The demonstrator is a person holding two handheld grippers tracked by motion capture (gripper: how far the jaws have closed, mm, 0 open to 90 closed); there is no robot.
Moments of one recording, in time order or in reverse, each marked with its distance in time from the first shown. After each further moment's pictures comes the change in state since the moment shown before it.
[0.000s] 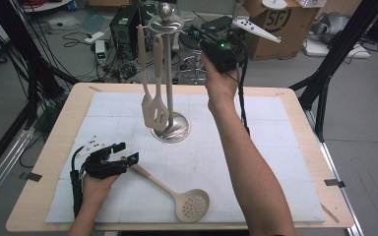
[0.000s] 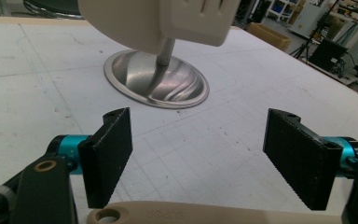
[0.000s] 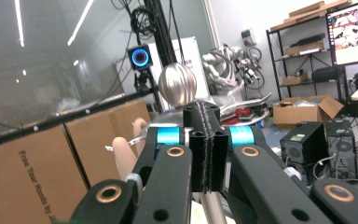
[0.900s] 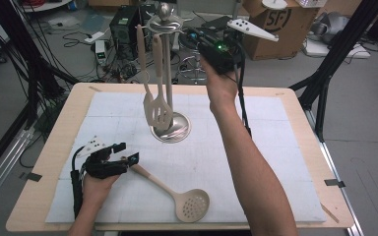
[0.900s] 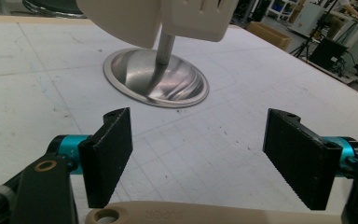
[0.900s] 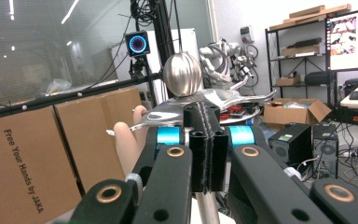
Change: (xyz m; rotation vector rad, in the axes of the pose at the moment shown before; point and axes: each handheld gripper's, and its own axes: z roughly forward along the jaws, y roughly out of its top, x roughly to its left) left arm -0.001 0.000 0.001 0.008 -0.002 0.002; right arm 0.008 0.002 -0.002 0.041 -0.018 -0.095
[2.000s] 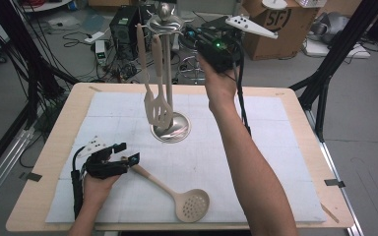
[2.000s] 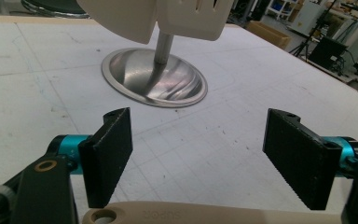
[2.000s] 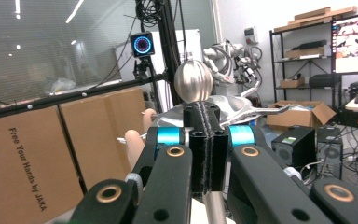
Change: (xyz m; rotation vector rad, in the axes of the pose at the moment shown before) left arm -0.001 0.000 0.000 -0.001 0.000 0.001; right arm 0.005 0.004 0.002 -0.011 0.017 0.001
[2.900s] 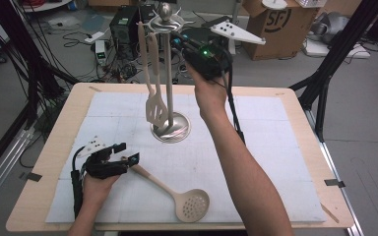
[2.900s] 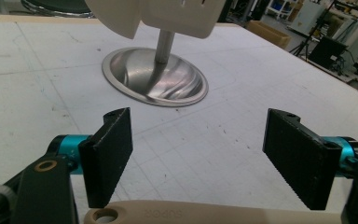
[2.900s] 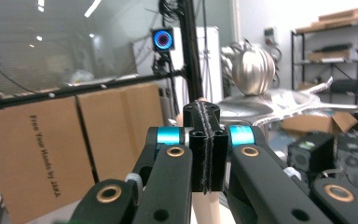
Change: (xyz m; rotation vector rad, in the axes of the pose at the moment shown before) left arm 0.001 0.000 0.000 0.001 -0.002 0.001; right arm 0.027 -0.009 0.001 0.012 0.079 -0.054
